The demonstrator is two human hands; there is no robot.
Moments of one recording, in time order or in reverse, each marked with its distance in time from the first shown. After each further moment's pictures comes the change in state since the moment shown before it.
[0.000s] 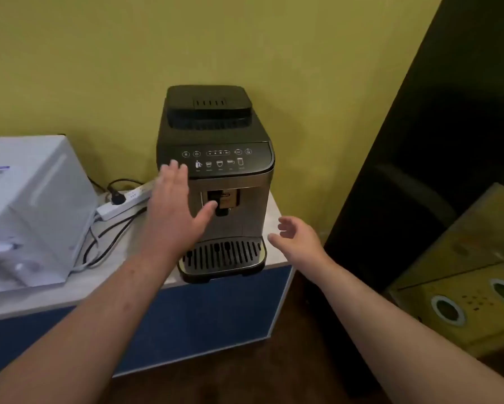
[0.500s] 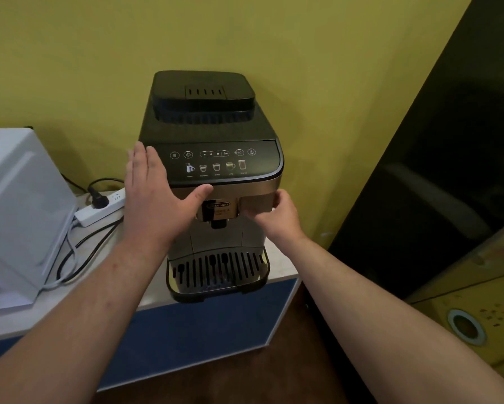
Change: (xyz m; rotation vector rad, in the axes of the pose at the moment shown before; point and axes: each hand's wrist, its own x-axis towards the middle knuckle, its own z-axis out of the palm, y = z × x) left_hand 0.059 -0.026 0.035 -0.009 0.117 -0.133; right_hand 0.109 -0.014 0.048 0.148 0.138 -0.028
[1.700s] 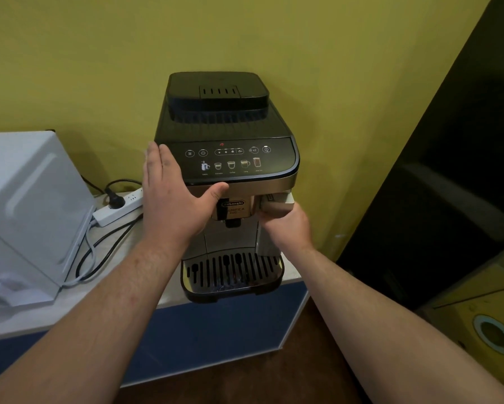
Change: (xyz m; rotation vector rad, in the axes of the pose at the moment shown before) left_hand -0.001 0.000 0.005 -0.054 0.034 -0.038; right_hand -0.010 0.014 0.012 0.037 0.077 0.085
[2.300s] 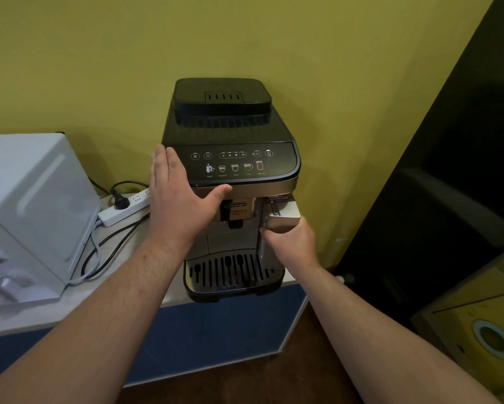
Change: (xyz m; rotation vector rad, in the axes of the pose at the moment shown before) left_hand 0.000 0.001 -0.001 -0.015 0.000 -0.002; right_hand -0.029 0.002 -0.011 -0.091 0.034 -0.014
